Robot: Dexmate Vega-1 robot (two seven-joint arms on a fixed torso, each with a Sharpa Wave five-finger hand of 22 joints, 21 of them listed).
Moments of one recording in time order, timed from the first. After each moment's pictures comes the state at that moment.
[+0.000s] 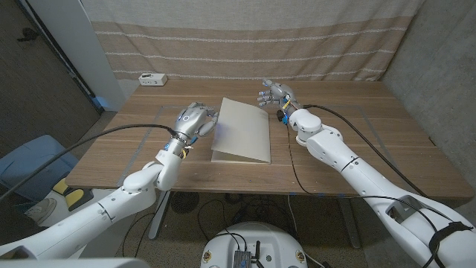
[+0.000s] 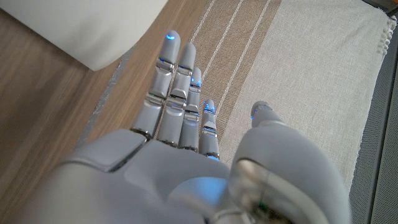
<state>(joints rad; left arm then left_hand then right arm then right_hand) 1.01 0.84 0.58 -1.77 0.74 0.09 0.73 0.45 0.20 0.71 -0.11 0.22 0.84 0.09 0.47 0.33 0.82 0.02 0.53 0.39 0.70 -0.02 0.60 0.50 0.27 0.09 0.59 0.24 -0.69 -0.40 -0.57 -1.59 0.46 -0.13 -0.28 0.62 0.11 0.24 -0.02 0.22 0.44 0.09 0.19 0.19 0.79 0.19 0.34 0.20 1.03 0.09 0.22 0.39 0.82 0.10 0.89 0.17</state>
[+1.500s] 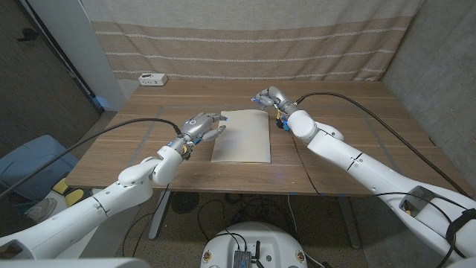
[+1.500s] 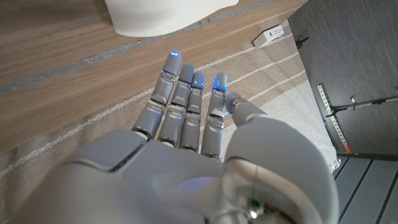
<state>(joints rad) 0.96 0.88 0.58 -1.80 0.60 0.03 0.34 0.30 0.14 0.71 -0.07 0.19 0.44 -0.04 0.20 0.20 0.40 -0.04 0.25 0.26 0.34 -0.04 0.20 0.18 0.17 0.15 0.64 0.19 -0.58 -0.54 -0.78 -1.63 -0.06 -0.24 -0.21 0.73 0.19 0.53 -0.07 0.24 0.83 0.07 0.25 0.19 0.77 0.14 0.27 0.20 0.75 0.04 0.20 0.39 0.60 0.08 0.73 0.17</state>
